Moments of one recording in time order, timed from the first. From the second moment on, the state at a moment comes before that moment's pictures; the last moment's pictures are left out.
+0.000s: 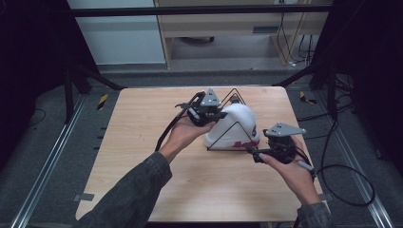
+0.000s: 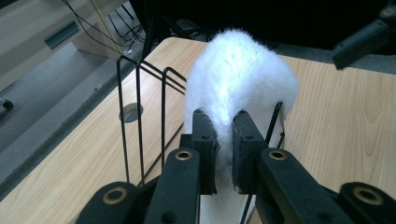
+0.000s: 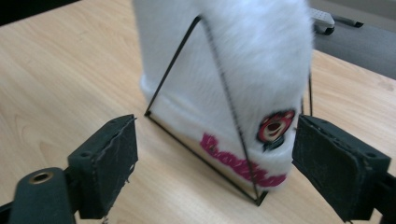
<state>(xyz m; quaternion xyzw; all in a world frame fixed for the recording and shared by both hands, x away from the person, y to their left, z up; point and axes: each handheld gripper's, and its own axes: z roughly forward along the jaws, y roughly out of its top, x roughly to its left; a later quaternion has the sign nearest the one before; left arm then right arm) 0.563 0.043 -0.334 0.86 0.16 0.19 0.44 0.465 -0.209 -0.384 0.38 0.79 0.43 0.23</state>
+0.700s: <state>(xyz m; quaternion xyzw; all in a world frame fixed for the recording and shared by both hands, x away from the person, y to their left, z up) 0.549 0.067 -0.317 0.85 0.19 0.22 0.45 0.443 -0.183 -0.425 0.37 0.81 0.41 0.21</state>
